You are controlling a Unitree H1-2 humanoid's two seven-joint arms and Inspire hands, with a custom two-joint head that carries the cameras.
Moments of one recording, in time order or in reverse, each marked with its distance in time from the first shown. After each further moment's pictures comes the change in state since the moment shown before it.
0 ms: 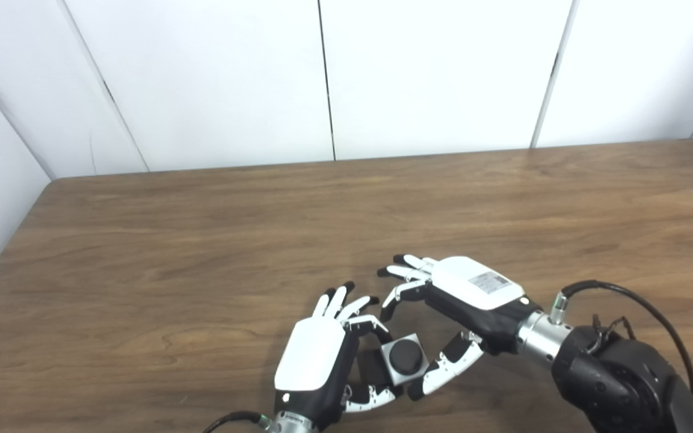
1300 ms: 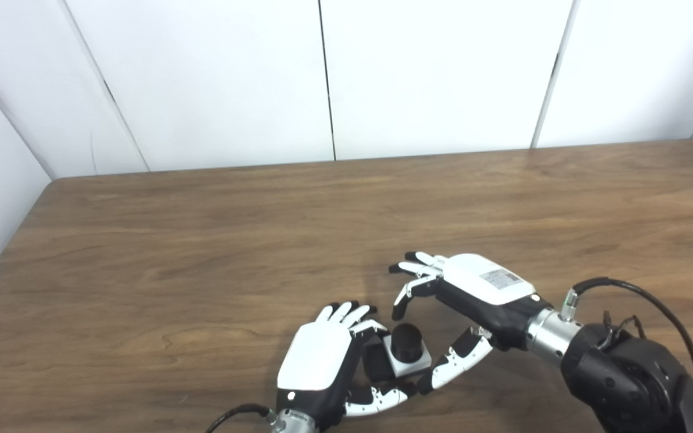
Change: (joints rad) left arm -0.013 0.001 0.006 0.000 0.125 0.057 -0.152; right arm 0.008 -0.002 -0.035 -0.002 0.010 0.022 0.011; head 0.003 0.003
